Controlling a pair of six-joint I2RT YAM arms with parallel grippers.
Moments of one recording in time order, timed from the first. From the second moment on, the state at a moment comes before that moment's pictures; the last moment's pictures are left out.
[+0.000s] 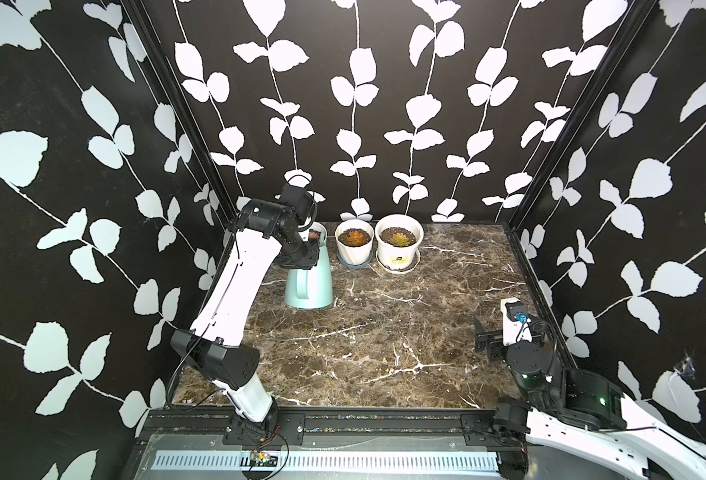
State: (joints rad) left arm -0.39 1.67 2.06 -1.60 -0.02 -0.26; right arm 1.12 0.42 0.75 -0.87 0.99 0.28
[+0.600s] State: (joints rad) left arm -0.39 1.55 1.95 -1.62 -0.04 -0.27; right arm 1.12 0.42 0.75 -0.87 0.98 0.28
